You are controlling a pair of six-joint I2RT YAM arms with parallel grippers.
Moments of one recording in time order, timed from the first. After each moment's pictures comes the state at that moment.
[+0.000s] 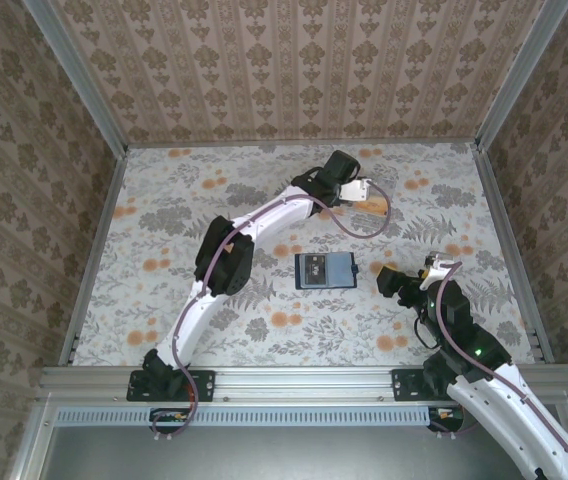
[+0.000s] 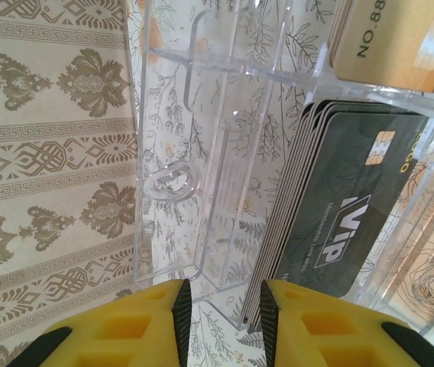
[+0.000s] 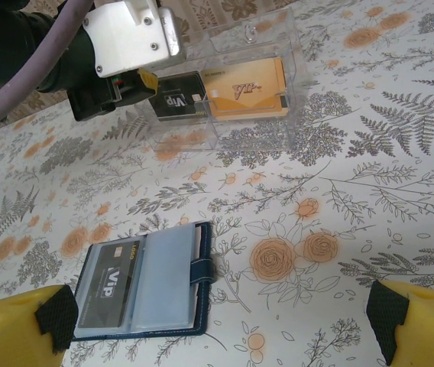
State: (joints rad) left arm -0.83 2.45 2.20 -0.50 -0.35 1.07; right arm 0.48 0.27 0.32 -0.45 0.29 0.56
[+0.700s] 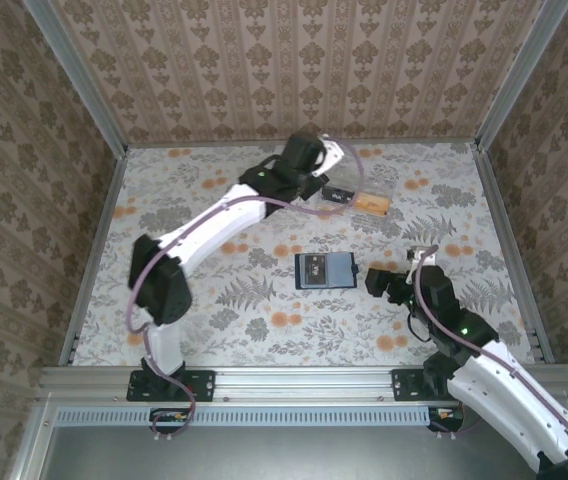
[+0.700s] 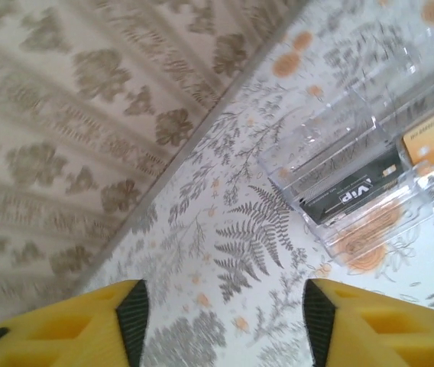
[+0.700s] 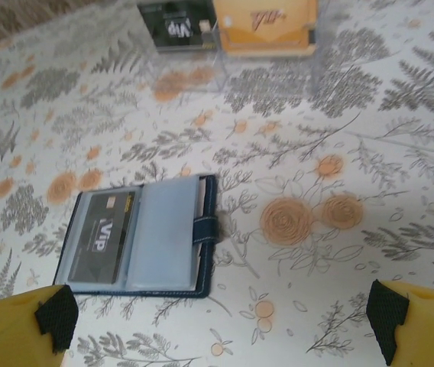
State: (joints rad) left arm -0.81 1.86 1.77 -0.52 -0.33 0.35; right arm 0.48 0.55 0.39 -0.42 0.18 0.53
